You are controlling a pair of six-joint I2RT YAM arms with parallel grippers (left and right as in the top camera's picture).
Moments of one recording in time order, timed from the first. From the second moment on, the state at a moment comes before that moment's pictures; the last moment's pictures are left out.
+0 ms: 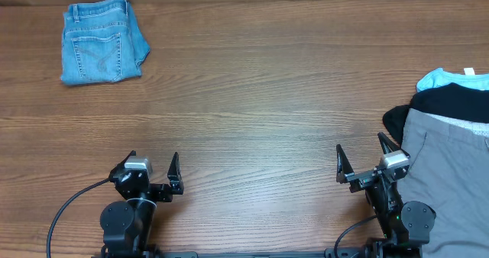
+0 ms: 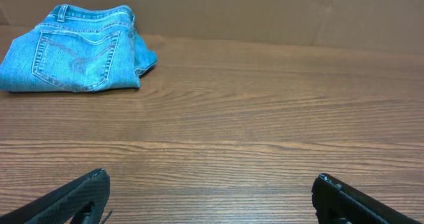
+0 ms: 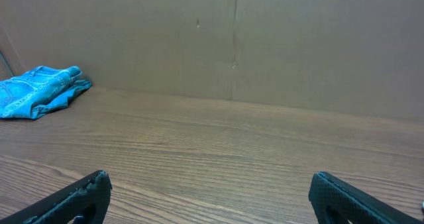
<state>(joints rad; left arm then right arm) 0.03 0.02 0.11 -0.33 0.12 -0.09 -0.07 0.01 0.02 -0.01 -0.35 0.00</state>
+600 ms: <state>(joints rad) 0.03 0.02 0.11 -0.33 0.12 -0.09 -0.07 0.01 0.02 0.02 -0.35 0.00</state>
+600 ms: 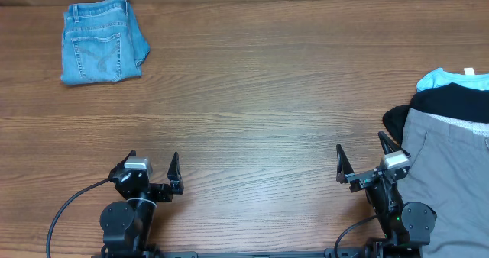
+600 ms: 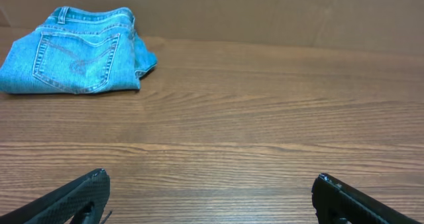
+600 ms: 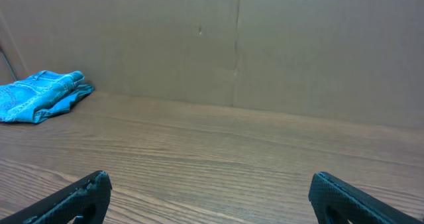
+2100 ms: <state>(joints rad) 0.03 1.33 1.35 -1.25 0.15 -0.10 -0.07 1.29 1.21 -0.97 -0.34 0.17</state>
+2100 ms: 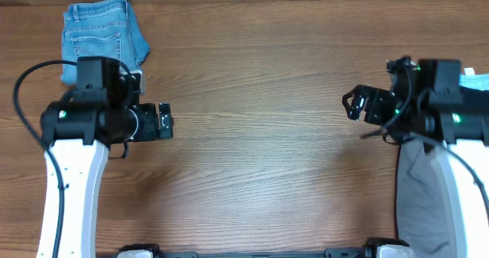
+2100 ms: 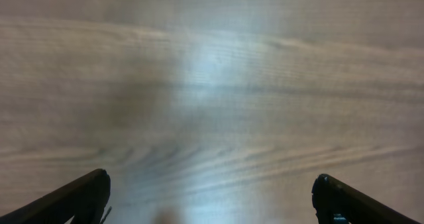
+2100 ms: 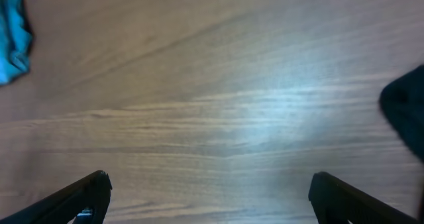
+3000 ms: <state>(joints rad) 0.03 1.39 1.35 -1.30 0.24 -0.10 -0.38 1.83 1.31 -0.82 -0.05 0.40</state>
